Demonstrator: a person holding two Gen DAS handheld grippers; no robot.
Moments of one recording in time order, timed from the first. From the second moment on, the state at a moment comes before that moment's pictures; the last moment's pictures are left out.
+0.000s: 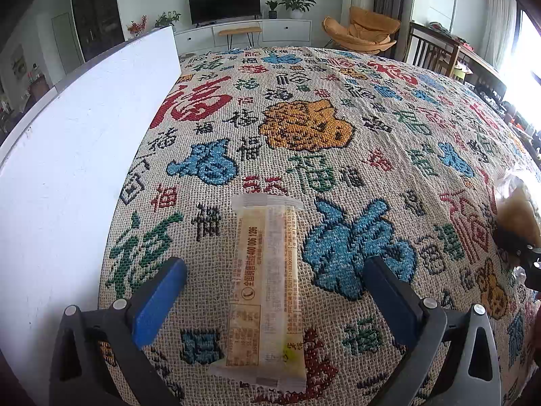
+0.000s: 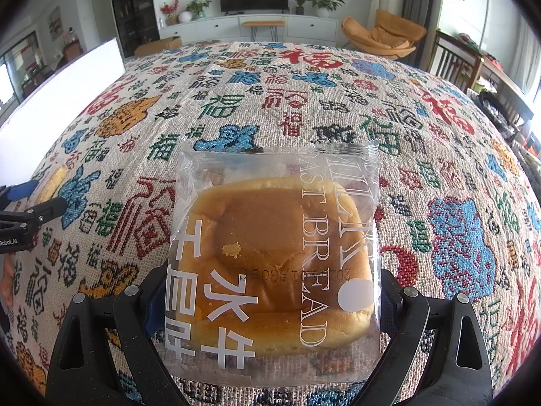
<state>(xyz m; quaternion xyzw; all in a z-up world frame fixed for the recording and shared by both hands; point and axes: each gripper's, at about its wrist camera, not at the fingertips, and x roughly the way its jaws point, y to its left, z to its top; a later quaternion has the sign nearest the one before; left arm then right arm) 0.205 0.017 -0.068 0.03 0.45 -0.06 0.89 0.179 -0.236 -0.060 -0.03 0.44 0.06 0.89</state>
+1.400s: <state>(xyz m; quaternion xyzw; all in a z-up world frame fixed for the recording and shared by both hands) 0.208 0.014 -0.060 0.06 0.51 -0.10 0.85 0.199 -0.240 -0.032 -0.01 0.54 0.10 0.84</state>
